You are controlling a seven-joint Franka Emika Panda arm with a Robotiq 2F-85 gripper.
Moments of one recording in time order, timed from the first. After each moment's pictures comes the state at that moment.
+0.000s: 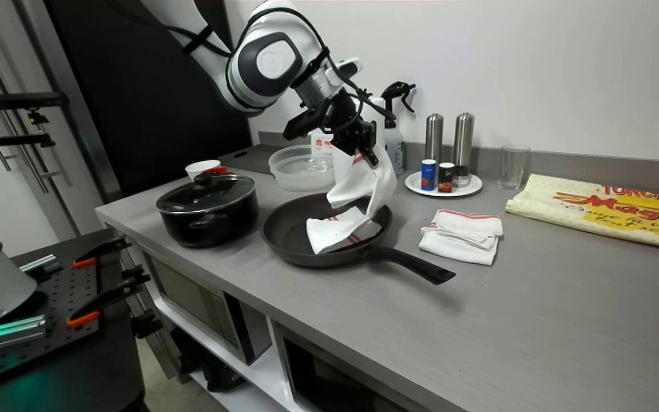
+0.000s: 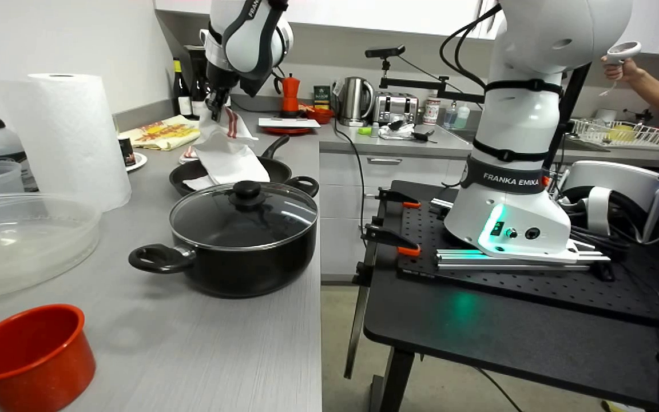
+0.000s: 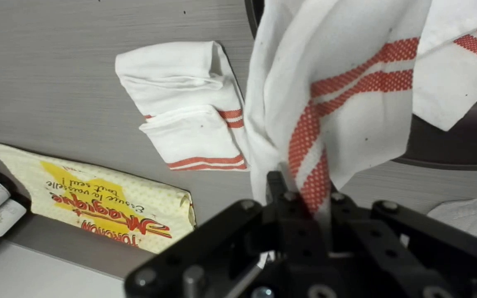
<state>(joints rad) -0.02 0.53 -0.29 -1.99 -0.29 3.02 -0.12</state>
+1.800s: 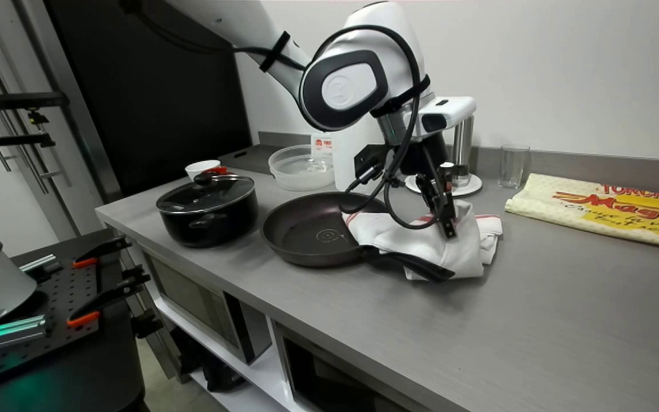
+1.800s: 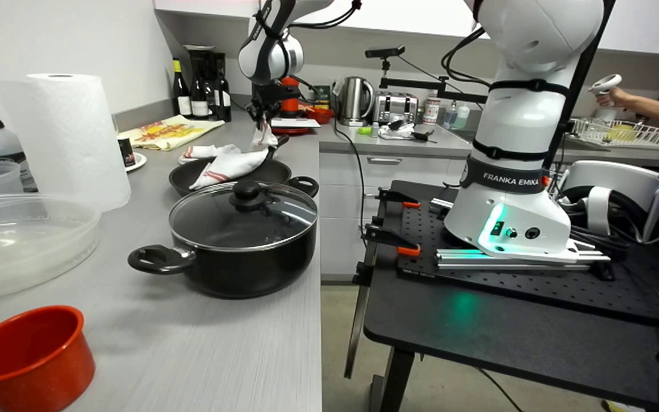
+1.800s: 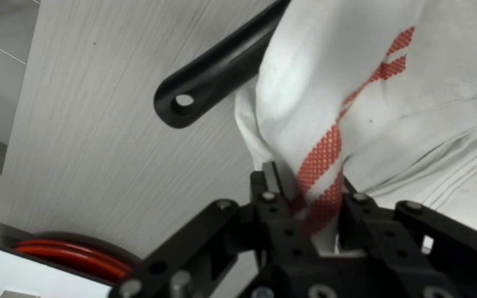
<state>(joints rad) -0.32 0.83 -0.27 -1.54 -0.01 2.69 0.20</state>
